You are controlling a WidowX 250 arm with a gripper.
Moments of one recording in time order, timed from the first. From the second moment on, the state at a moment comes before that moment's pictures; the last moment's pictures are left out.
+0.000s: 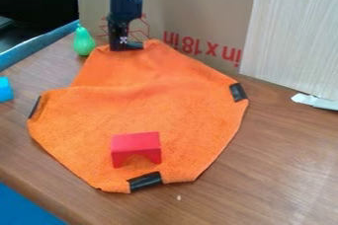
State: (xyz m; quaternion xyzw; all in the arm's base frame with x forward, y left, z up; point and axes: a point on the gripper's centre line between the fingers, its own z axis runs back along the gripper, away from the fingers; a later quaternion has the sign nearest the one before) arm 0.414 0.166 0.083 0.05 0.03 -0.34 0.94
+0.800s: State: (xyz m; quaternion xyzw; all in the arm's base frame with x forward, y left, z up) arm 0.433 0.181 0.072 0.08 0.03 -0.35 0.93
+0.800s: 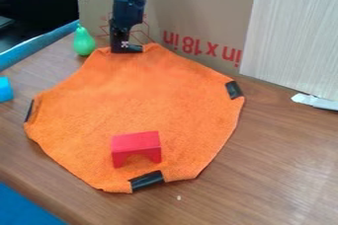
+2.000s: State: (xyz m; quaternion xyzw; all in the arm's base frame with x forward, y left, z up) arm 0.430 0.161 0.081 0.03 0.04 -0.40 0.91
